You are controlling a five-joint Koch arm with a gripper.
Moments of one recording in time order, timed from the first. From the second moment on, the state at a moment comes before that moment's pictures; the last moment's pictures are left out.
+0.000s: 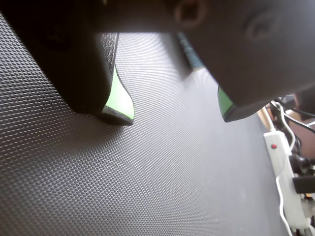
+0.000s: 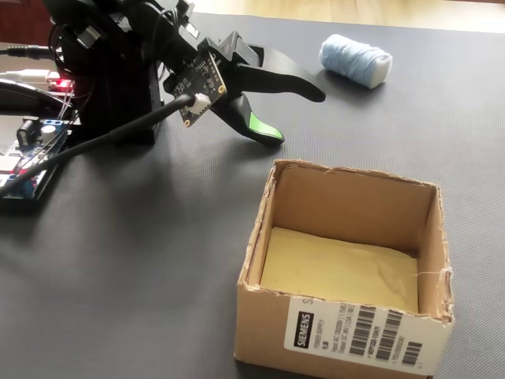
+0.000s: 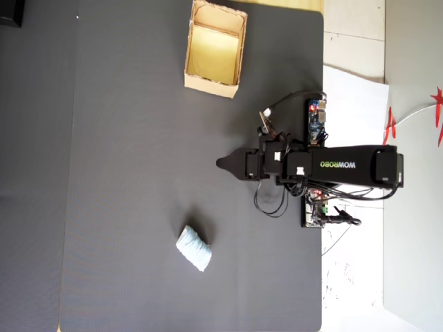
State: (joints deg) arm 3.8 130.6 176.4 -3.6 96.9
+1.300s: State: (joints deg) arm -22.0 130.6 176.6 -4.5 95.5
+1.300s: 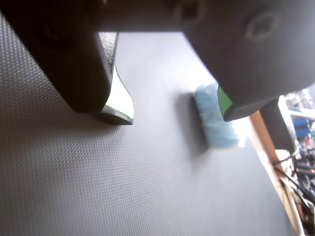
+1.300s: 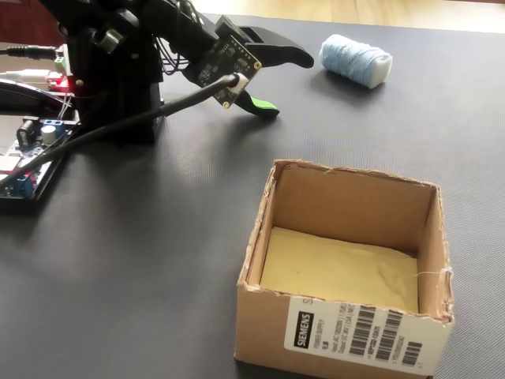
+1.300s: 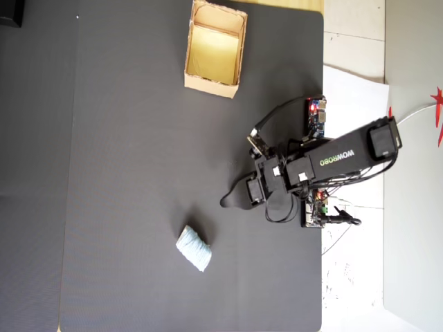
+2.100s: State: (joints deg) arm -35.5 126.2 162.7 -4.2 92.5
